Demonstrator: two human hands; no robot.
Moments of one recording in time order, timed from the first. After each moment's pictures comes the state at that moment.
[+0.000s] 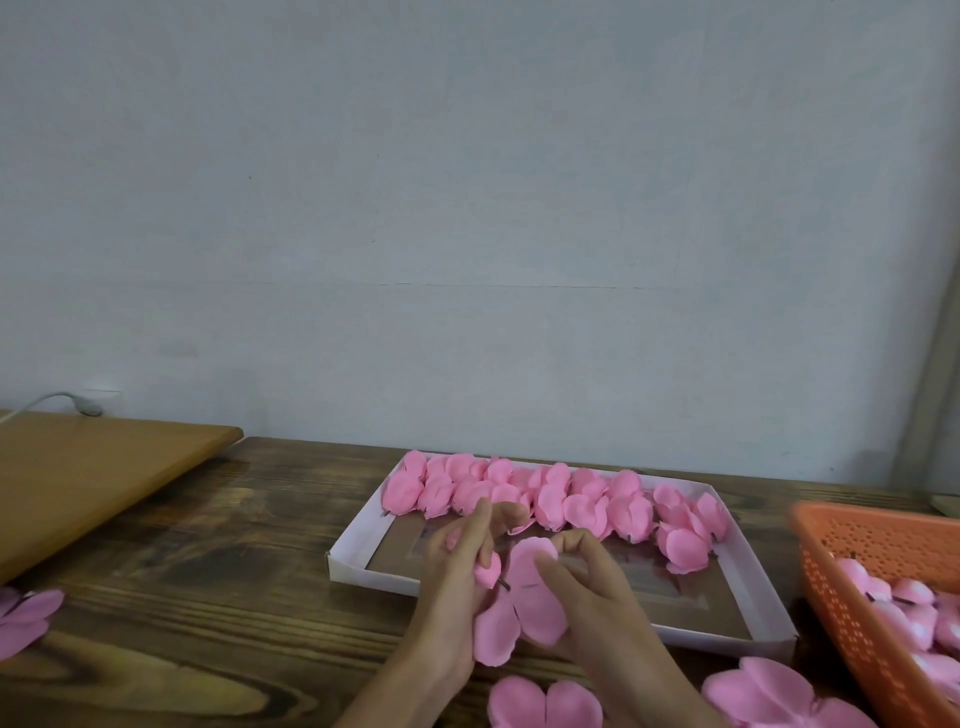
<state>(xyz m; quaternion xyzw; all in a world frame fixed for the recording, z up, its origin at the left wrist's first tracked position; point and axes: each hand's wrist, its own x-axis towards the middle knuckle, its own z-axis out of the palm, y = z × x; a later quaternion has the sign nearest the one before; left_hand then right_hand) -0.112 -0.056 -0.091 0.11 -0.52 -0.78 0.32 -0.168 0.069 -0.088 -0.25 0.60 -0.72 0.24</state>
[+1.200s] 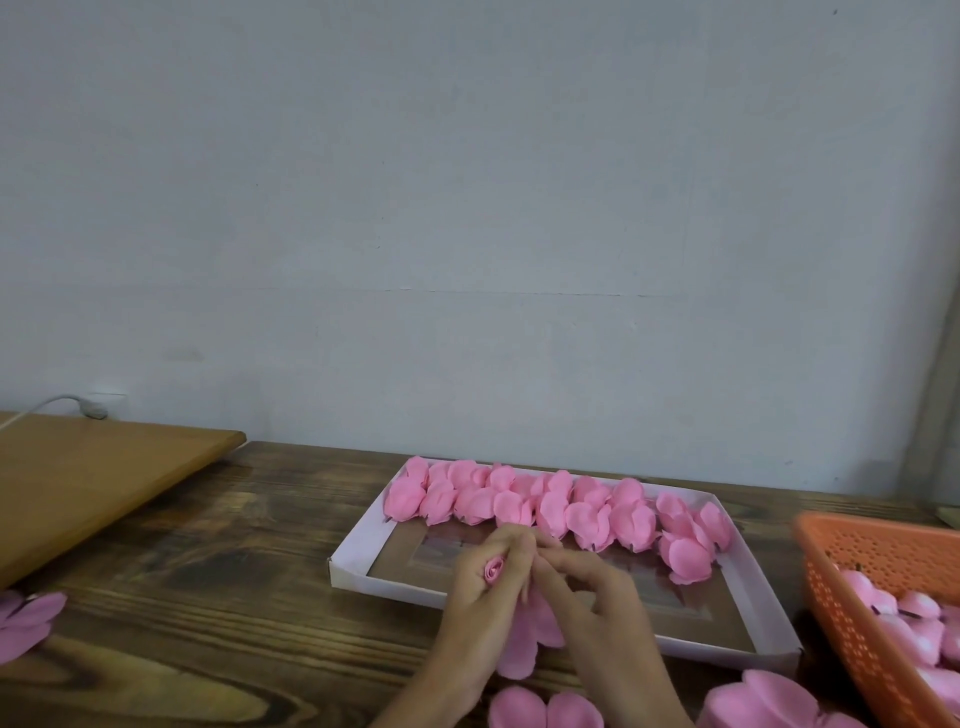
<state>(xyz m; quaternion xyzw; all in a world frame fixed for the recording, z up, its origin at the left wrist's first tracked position) -0.119 -0.050 -0.109 0.00 -0.67 -0.66 0.33 -0.166 0.069 -0.085 -0.34 0.71 -0.62 0.03</state>
